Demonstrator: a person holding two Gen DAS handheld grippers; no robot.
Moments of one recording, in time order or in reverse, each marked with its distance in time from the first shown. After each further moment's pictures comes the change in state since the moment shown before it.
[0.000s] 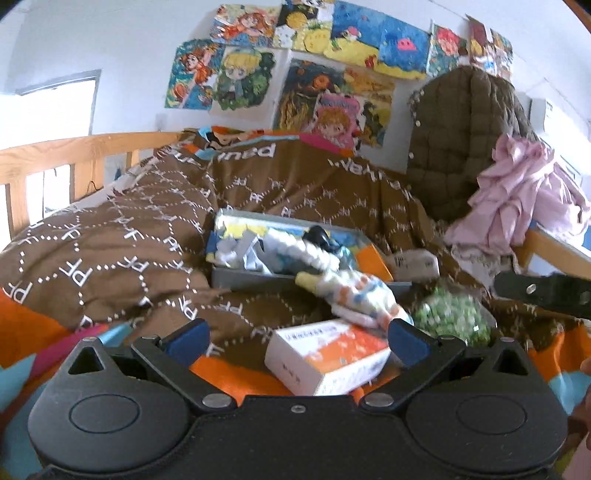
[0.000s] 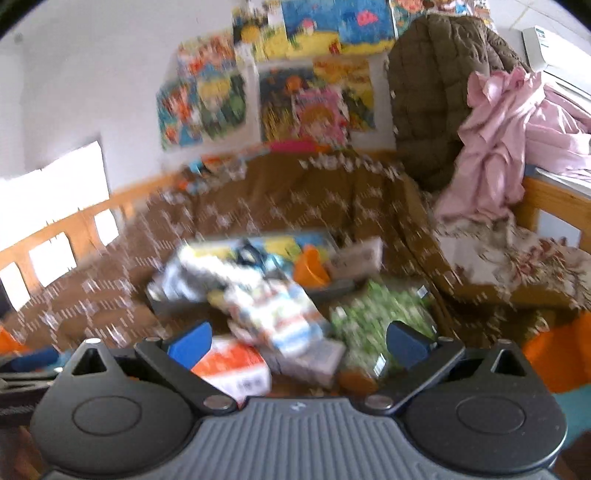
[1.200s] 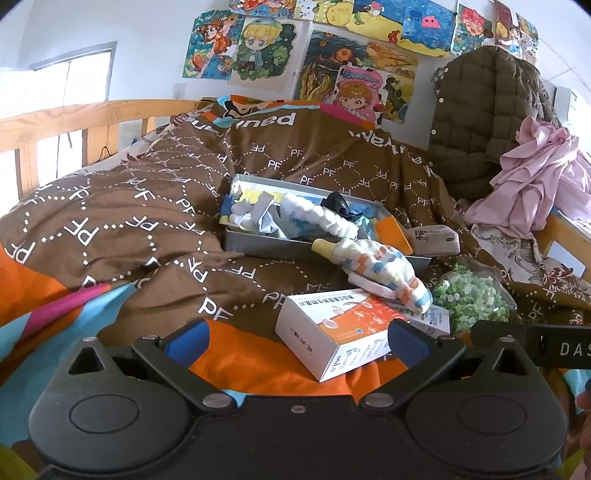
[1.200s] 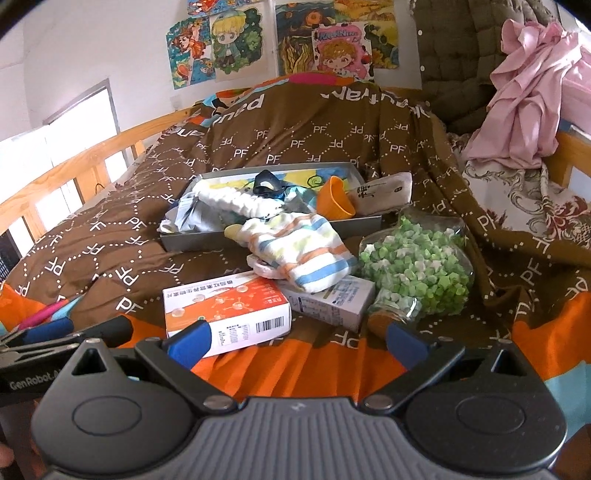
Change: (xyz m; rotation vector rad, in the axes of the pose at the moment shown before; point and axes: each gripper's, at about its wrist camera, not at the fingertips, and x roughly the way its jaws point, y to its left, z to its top) left arm 0.021 0.001 -0.010 -0.053 0.085 0.061; right arm 0.030 0.009 -0.008 -0.013 0.201 0.075
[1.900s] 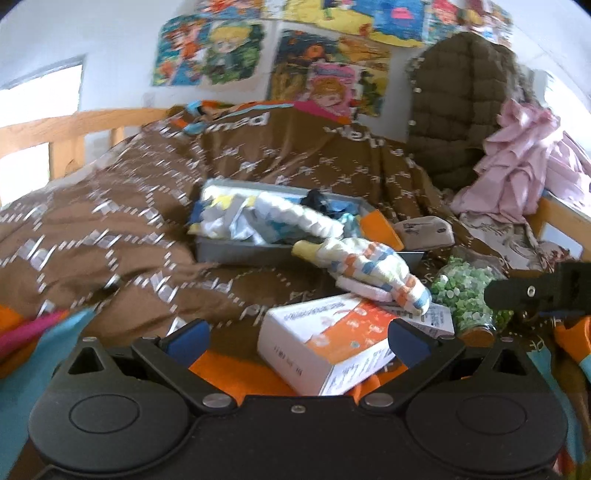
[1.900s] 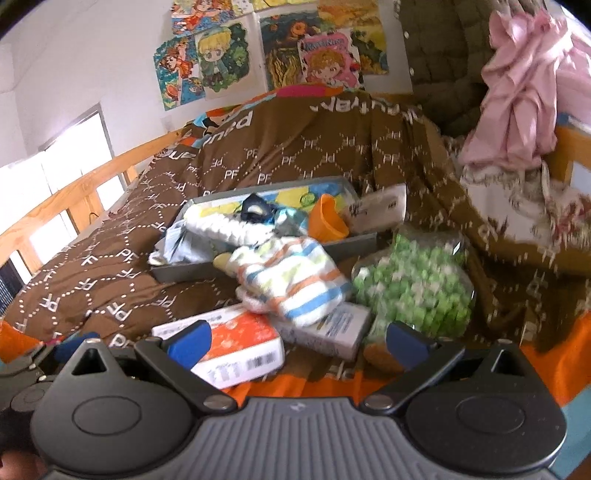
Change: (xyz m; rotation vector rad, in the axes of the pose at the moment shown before) left arm 0.044 -0.006 0.003 0.108 -0.026 -0.065; right arm 0.015 -0.017 0.021 0.045 -0.054 0.007
